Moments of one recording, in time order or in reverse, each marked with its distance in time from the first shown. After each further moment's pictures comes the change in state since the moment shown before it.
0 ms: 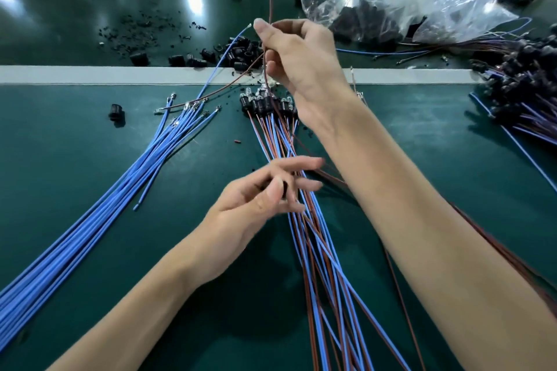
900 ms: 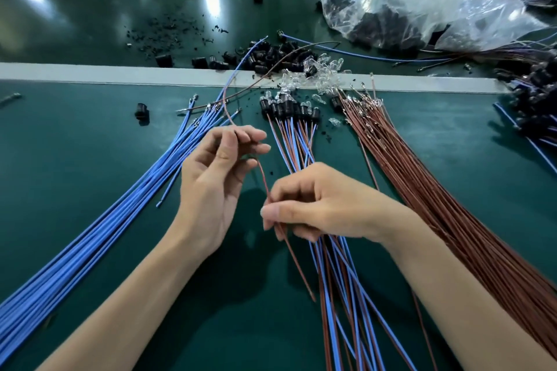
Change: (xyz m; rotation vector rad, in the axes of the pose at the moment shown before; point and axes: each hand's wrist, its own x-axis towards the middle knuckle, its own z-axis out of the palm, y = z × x) left_hand 0.005 0.002 -0.026 -0.132 0.542 0.212; right_hand -0.081 0.051 -0.057 -0.466 -0.920 0.095
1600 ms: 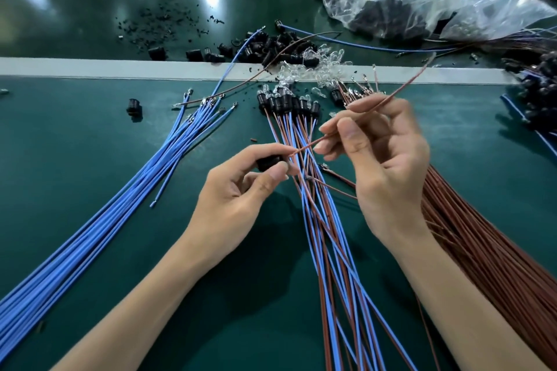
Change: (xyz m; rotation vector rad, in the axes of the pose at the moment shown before) left_hand -0.010 -0.004 0.010 0.523 -0.222 0.023; right_hand 0.000 0.007 -0.005 0.204 0.880 -0.616
